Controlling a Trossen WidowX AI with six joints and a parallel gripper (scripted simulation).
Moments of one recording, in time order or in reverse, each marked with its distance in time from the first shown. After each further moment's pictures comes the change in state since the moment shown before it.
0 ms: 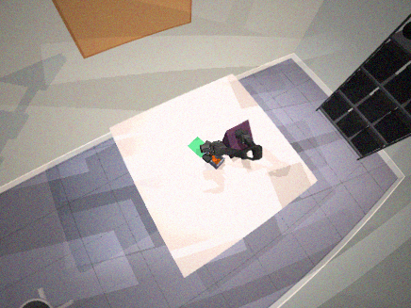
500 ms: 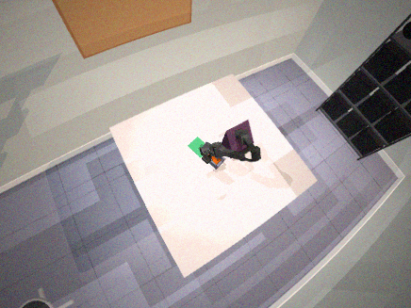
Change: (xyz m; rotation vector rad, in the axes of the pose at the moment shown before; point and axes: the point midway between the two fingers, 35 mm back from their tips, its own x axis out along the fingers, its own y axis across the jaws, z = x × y) arm 0.024 0.000 0.000 0.001 0.001 -0.001
